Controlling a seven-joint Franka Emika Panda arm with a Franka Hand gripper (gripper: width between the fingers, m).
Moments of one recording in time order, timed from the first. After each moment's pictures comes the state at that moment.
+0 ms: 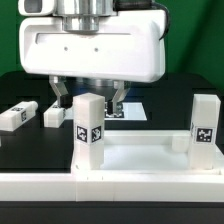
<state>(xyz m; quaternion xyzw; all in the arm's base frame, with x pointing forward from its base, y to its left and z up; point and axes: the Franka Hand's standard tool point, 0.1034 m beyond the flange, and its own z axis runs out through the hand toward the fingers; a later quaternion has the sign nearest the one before) 0.622 -0.055 0.110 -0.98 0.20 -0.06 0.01</state>
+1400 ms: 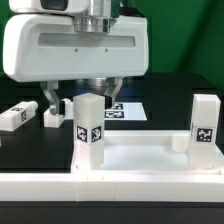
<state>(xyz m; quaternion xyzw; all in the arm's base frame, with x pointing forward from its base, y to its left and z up) 0.621 -0.063 0.108 -0.96 -0.28 -0.05 -0.04</state>
